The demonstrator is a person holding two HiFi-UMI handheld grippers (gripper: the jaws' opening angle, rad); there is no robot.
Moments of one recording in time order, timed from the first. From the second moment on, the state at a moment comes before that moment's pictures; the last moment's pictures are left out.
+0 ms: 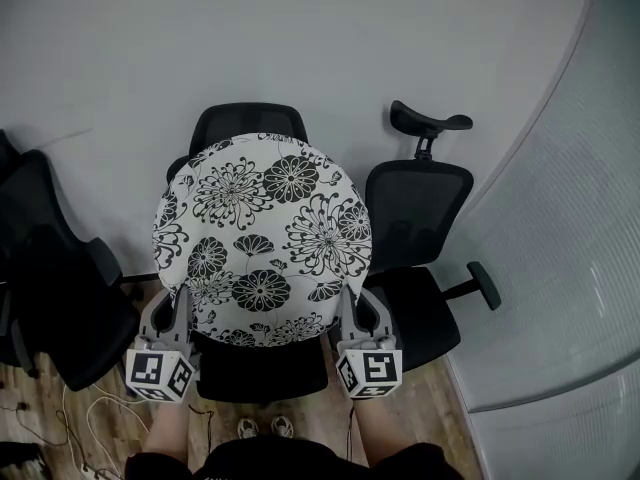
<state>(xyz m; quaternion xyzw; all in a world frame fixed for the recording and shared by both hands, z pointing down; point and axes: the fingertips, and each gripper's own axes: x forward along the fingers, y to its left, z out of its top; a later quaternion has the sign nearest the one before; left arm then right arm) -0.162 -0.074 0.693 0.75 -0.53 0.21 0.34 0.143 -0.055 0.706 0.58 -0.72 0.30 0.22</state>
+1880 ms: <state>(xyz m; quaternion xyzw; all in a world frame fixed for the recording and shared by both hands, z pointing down) -0.165 -0.082 0.683 0.73 -0.52 0.22 0.38 0.143 -0.062 0.690 0.57 -0.71 0.32 0.27</state>
